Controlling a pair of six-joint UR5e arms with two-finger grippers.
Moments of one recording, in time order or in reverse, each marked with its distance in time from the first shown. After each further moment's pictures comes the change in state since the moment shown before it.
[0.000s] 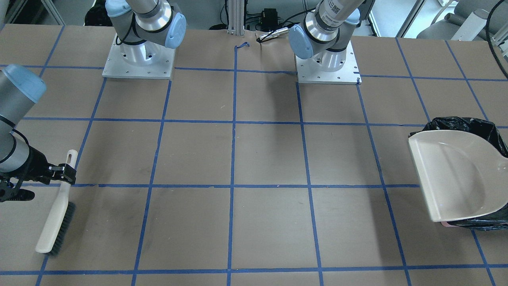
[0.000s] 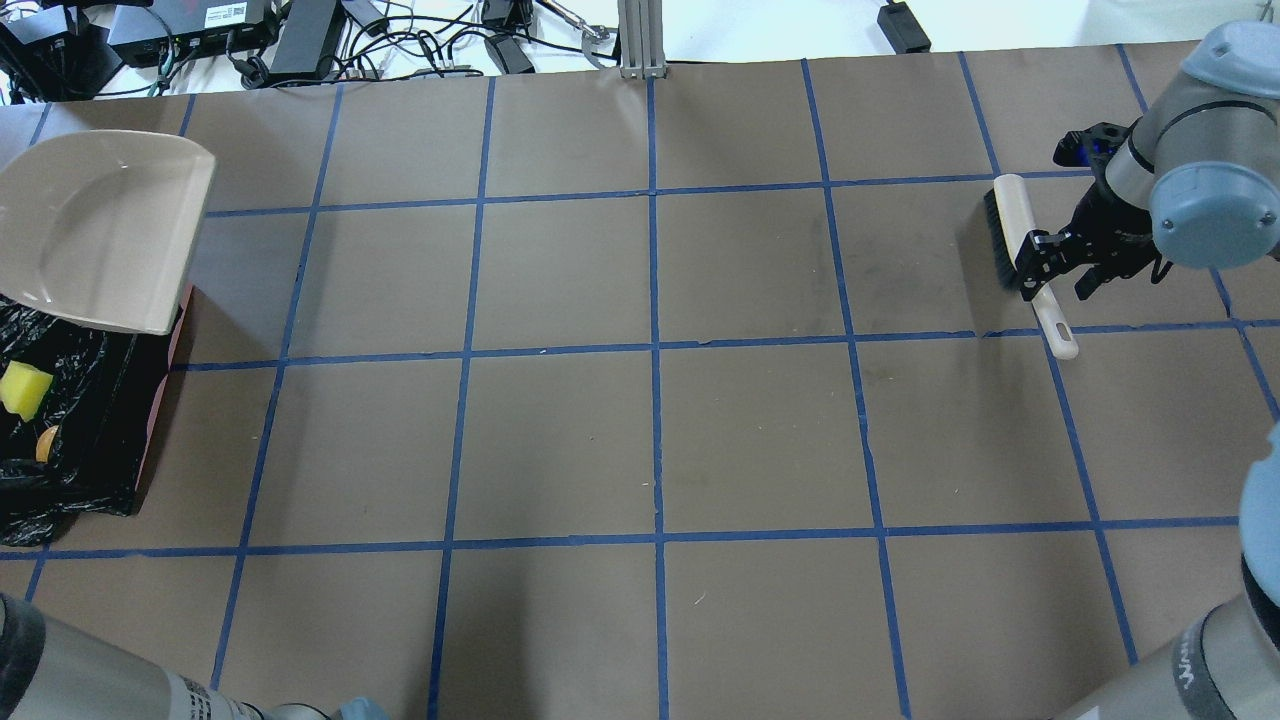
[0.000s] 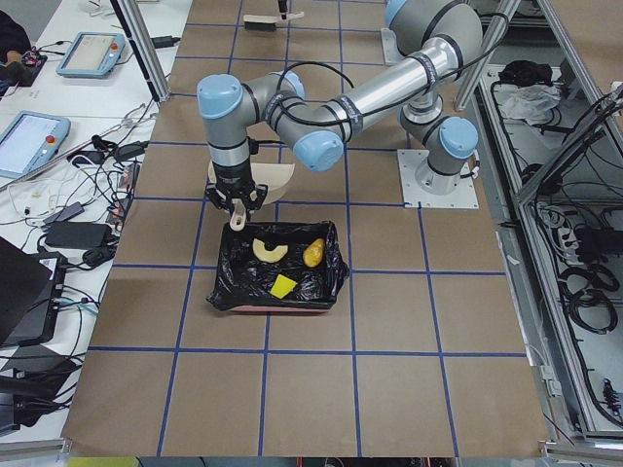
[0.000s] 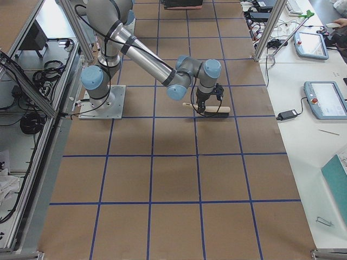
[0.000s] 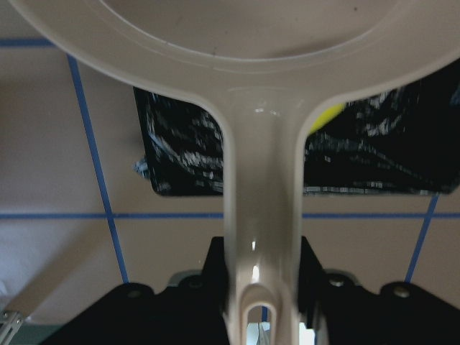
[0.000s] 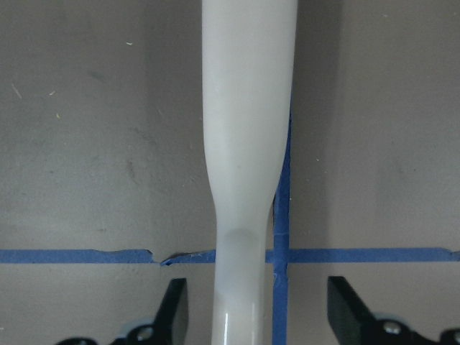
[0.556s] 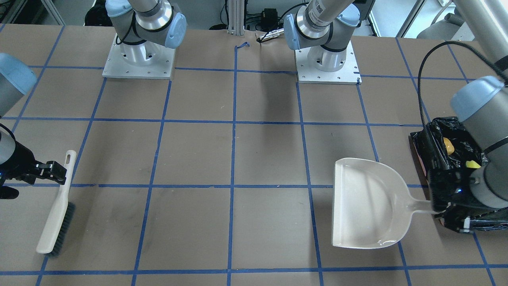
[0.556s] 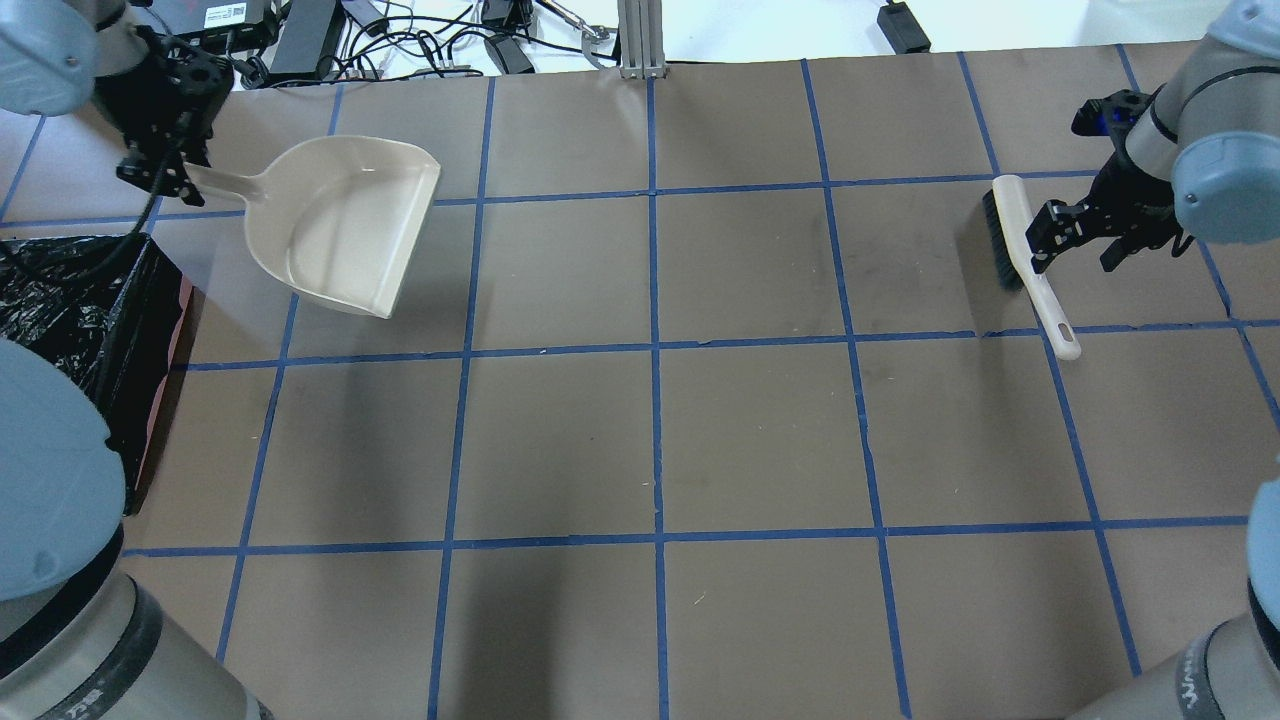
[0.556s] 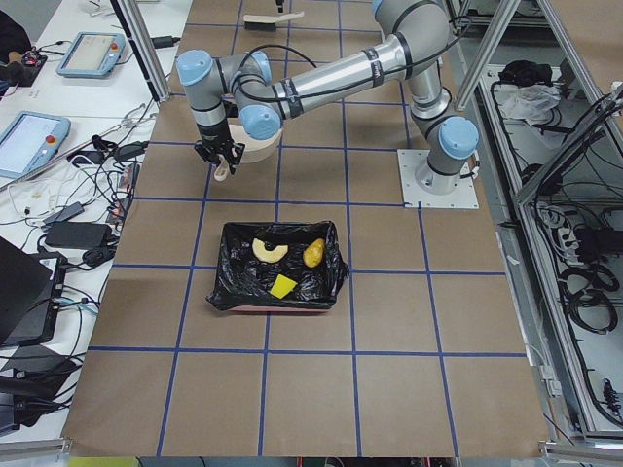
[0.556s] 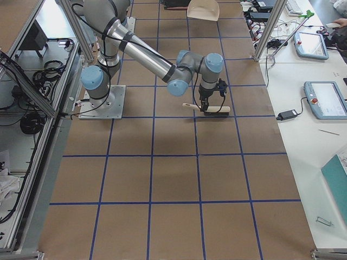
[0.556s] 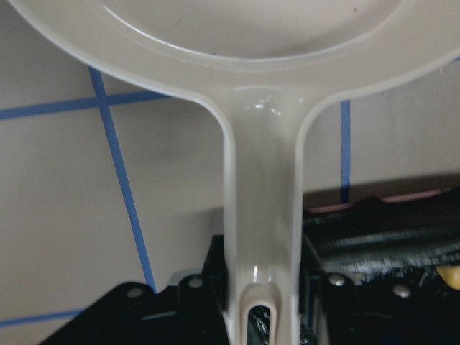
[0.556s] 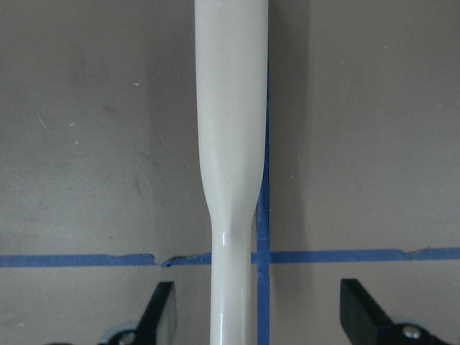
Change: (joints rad) left arm -0.287 -0.149 -0.010 0.016 -0.009 -0.173; right arm 0.007 -0.050 -0.065 0.069 -0.002 0.005
